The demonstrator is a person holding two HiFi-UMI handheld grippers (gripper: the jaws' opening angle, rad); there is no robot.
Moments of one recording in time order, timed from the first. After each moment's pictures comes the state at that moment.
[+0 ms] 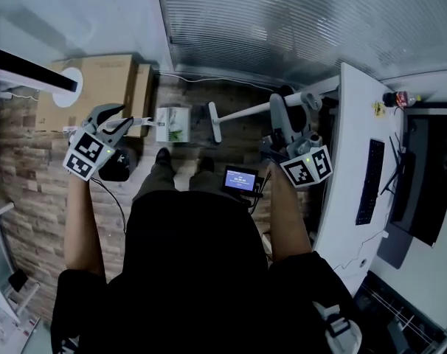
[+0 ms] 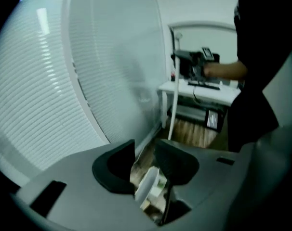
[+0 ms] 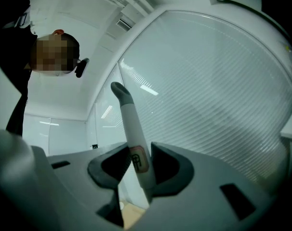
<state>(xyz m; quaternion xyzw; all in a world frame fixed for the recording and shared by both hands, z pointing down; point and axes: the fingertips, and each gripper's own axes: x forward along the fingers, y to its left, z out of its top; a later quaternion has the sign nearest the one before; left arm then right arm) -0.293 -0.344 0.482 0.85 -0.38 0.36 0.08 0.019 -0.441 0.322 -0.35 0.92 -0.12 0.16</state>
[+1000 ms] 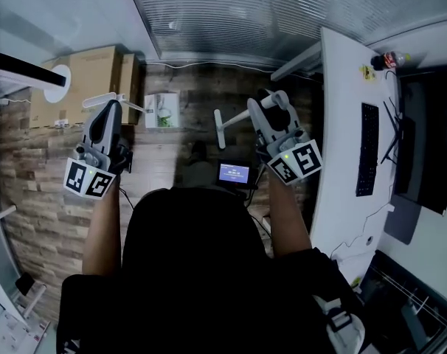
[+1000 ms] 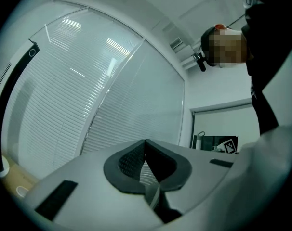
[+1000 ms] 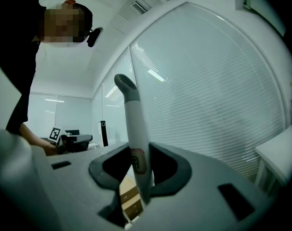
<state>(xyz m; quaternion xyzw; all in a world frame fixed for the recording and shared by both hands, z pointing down) -0.189 -0.279 0.351 0.83 -0.53 -0.14 0.09 0.089 -0.338 0.367 -0.34 0.94 -0.08 0.03</state>
